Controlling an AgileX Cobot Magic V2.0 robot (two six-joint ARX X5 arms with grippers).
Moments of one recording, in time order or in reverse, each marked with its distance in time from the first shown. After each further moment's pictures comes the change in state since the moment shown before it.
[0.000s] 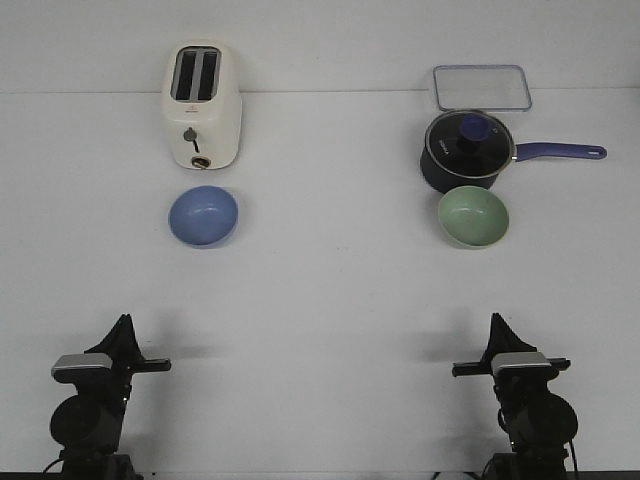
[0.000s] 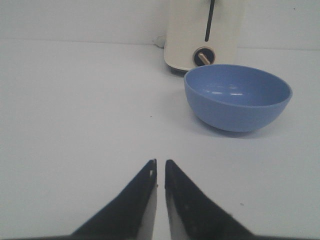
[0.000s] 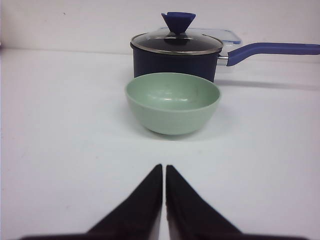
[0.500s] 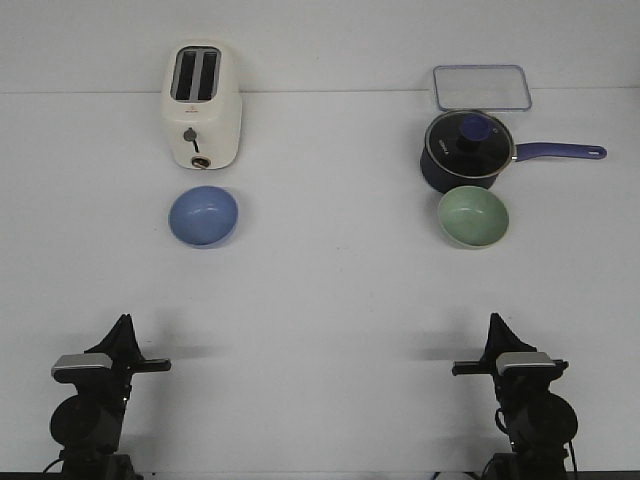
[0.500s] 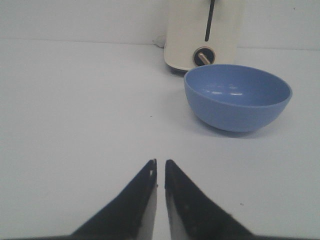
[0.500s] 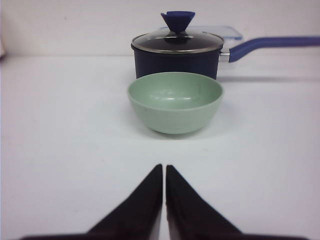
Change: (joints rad) left arm 0.000 0.000 0.000 0.000 0.000 0.000; right arm 0.000 0.000 0.000 0.000 -0.012 0.103
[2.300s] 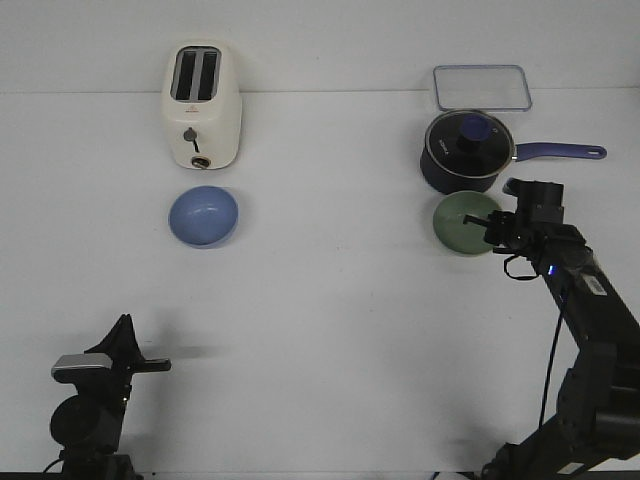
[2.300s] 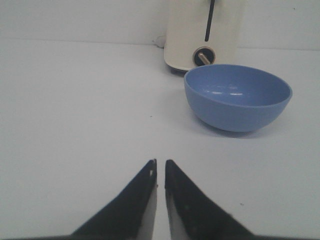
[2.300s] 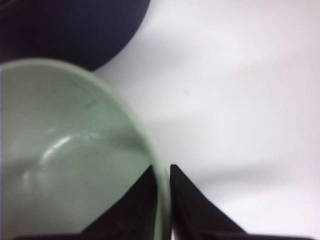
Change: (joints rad) left arm 0.000 0.000 0.000 0.000 0.000 0.000; right arm -0.114 1.690 1.186 -0.338 0.026 0.165
